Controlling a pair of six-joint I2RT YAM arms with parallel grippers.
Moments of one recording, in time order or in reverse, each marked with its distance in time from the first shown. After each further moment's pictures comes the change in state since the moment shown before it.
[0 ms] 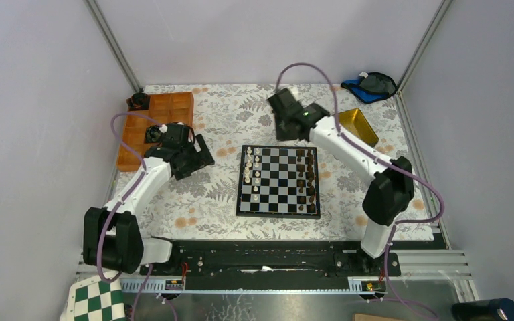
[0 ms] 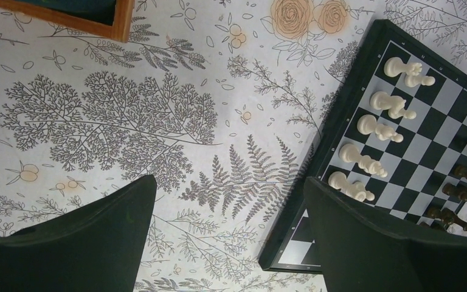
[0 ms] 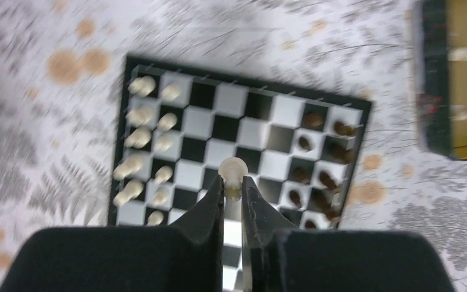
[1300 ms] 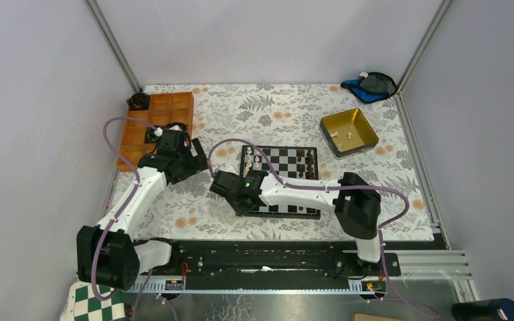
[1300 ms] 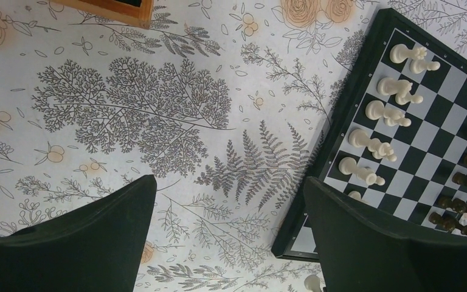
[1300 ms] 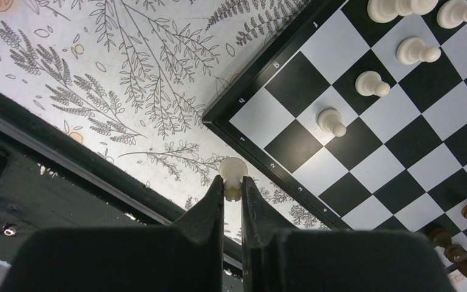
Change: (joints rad) left arm 0.000 -0.128 -0.054 -0.041 -0.023 0.026; right arm 0.595 0.110 -0.187 0.043 -0.082 0.006
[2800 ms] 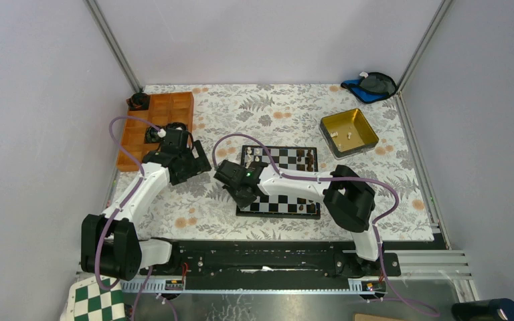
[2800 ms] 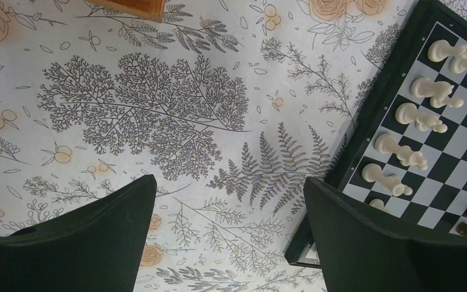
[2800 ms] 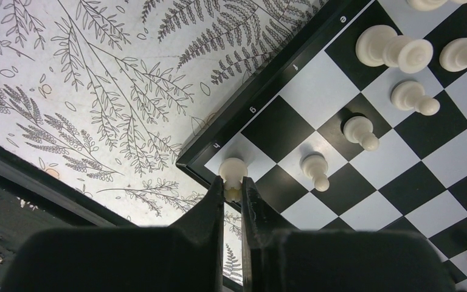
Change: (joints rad) left arm 0.000 0.069 0.000 0.001 -0.023 0.015; right arm -0.100 0.072 0.001 0.072 -0.096 -0.055
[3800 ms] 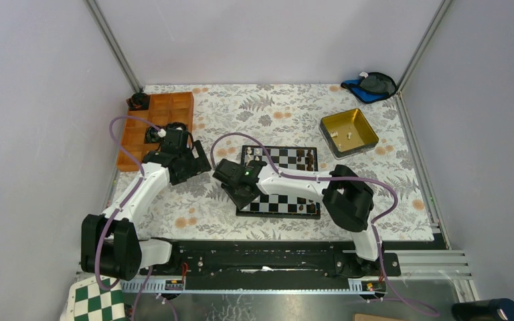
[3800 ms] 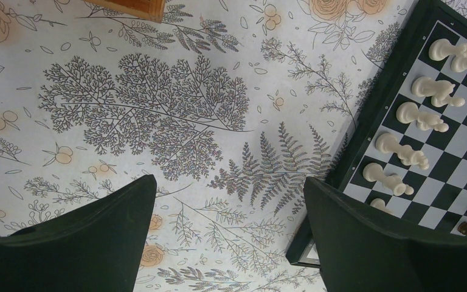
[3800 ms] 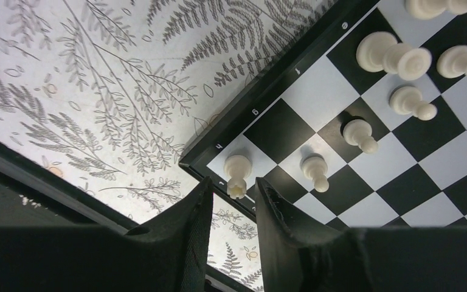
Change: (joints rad) left arm 0.000 0.000 0.000 0.000 0.000 0.006; right arm 0.000 0.016 0.015 -0.014 -0.006 -0.012
